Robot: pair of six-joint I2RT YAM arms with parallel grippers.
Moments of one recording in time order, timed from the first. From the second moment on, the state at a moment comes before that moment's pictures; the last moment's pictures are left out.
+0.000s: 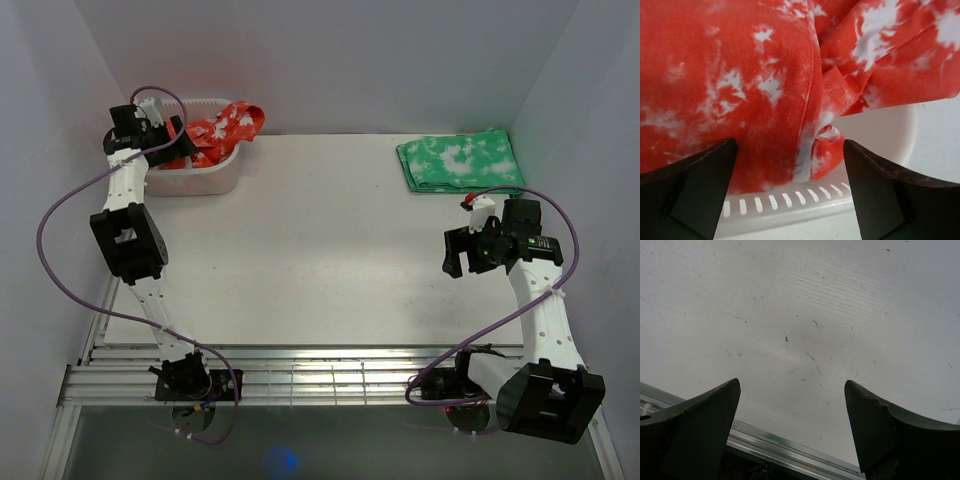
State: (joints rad) left arm 0.28 2.16 2.03 -0.53 0.44 -0.09; right arm -0.14 1.05 0.93 -0.89 -0.38 -0.40
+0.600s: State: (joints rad) left arm 0.17 2.36 2.21 -0.46 0.16 -0.03; right arm -0.14 1.06 0.93 -0.89 -0.37 -0.40
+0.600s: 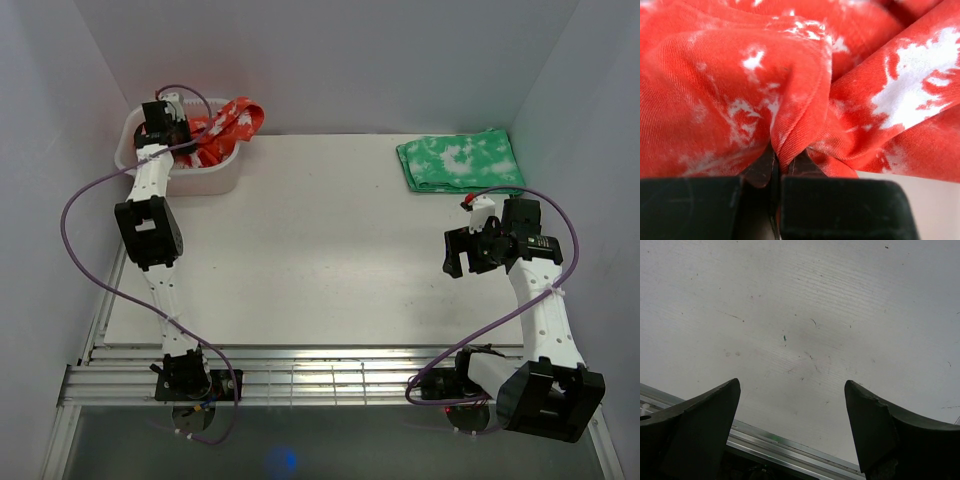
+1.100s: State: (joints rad) left arm 0.19 2.22 2.32 0.11 0.23 -0.30; right arm -0.15 1.00 0.93 -0.89 -0.38 -0.40
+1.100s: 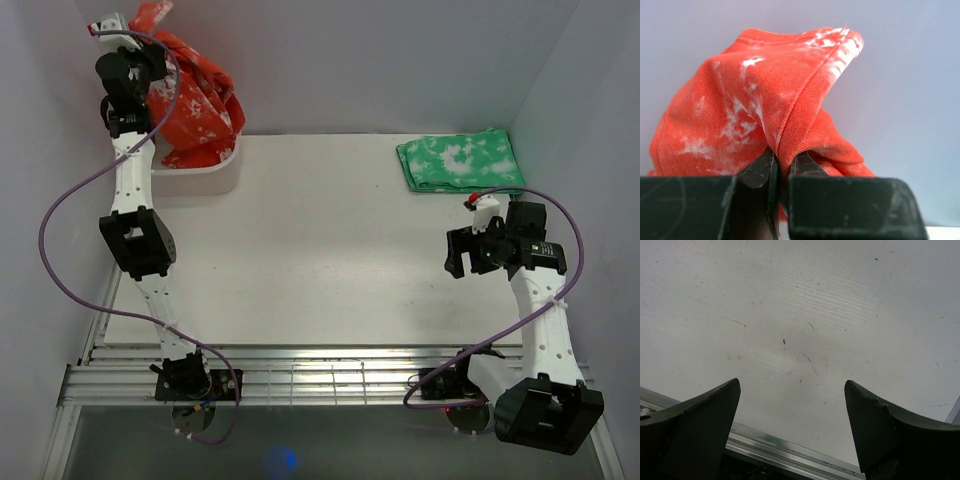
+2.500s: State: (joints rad) left arm -0.15 1.47 1.18 -0.28 0.82 -0.08; right arm -0.15 1.12 1.05 -1.05 -0.74 -0.59
